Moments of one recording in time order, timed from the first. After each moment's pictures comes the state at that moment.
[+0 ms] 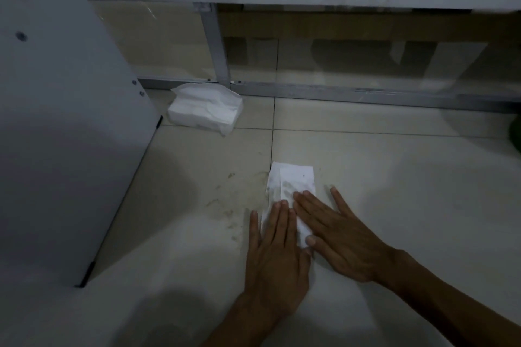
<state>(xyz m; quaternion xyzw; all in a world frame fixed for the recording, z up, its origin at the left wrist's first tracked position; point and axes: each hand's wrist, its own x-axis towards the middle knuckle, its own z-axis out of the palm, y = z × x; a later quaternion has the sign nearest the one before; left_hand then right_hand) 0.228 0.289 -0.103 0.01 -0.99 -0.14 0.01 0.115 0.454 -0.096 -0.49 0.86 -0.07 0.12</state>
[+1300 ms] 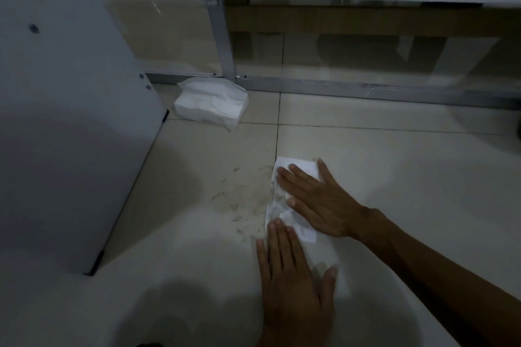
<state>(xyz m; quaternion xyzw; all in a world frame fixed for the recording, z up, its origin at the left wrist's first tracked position) 0.265 0.340 -0.102 0.18 -0.97 -0.18 -0.02 0.074 0.402 -0.095 -0.49 0.86 -0.03 0.14</state>
